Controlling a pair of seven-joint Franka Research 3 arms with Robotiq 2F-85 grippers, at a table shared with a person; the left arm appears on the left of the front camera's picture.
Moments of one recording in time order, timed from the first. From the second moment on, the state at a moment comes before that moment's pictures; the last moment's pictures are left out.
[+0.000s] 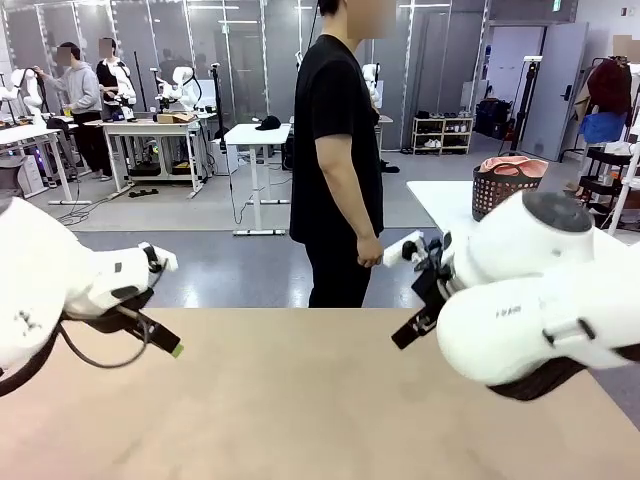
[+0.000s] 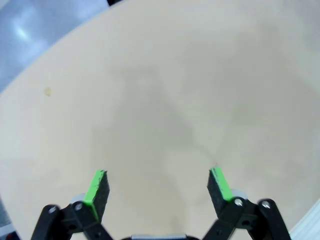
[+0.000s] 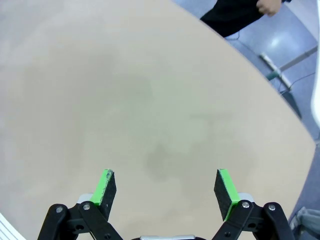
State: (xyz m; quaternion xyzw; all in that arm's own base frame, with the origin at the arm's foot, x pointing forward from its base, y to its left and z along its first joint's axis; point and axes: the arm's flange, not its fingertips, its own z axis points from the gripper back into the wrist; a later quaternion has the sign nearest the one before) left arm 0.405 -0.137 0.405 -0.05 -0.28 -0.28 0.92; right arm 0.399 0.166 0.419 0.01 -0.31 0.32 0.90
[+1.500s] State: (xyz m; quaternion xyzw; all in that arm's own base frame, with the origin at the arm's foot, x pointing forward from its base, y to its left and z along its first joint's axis) left arm 0.249 0.172 0.563 -0.42 -0.41 0.02 0.81; right arm 0.260 -0.165 0.522 0.48 -0.36 0.10 0.79
